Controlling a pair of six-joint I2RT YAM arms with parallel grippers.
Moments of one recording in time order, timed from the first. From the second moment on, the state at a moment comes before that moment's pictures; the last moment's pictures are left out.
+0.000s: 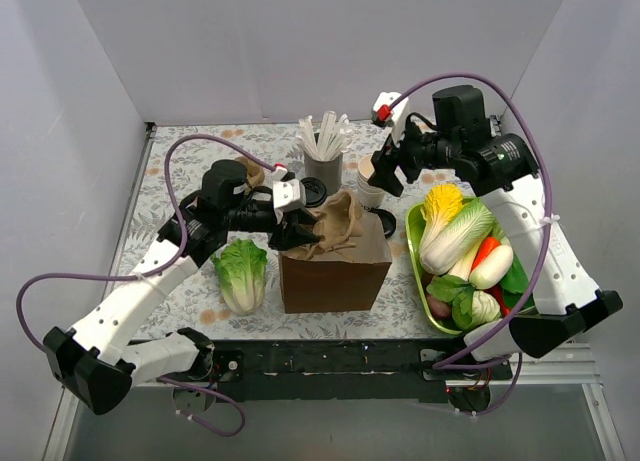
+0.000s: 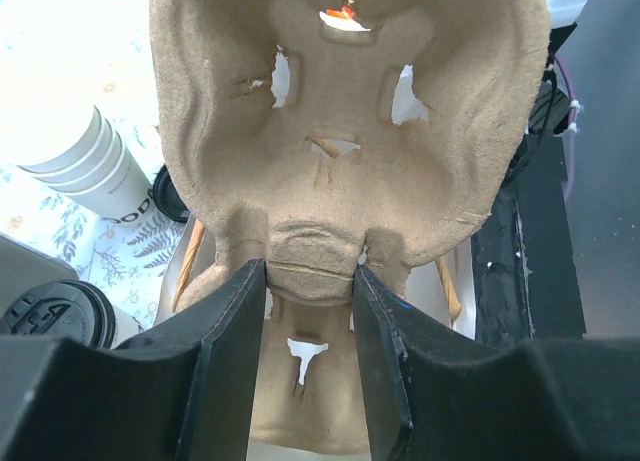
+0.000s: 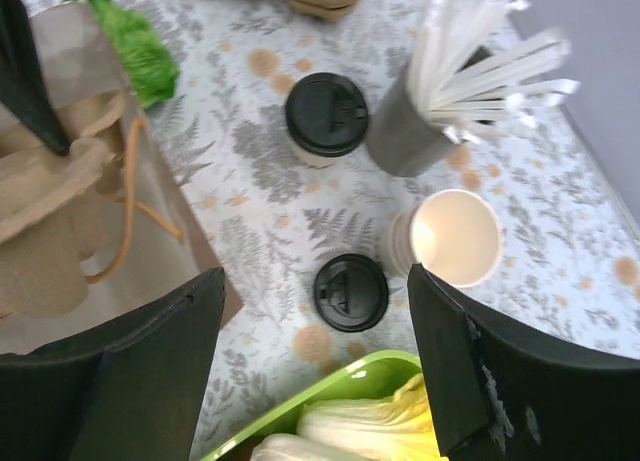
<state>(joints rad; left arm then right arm) -0.59 1.08 1.10 -0.39 0.83 0.34 0.52 1.43 1.83 -1.03 -0.50 -0.47</state>
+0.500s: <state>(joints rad) -0.71 1.26 1.35 -0.70 0.75 0.46 0.49 1.32 1.66 -0.87 -0.40 -0.42</state>
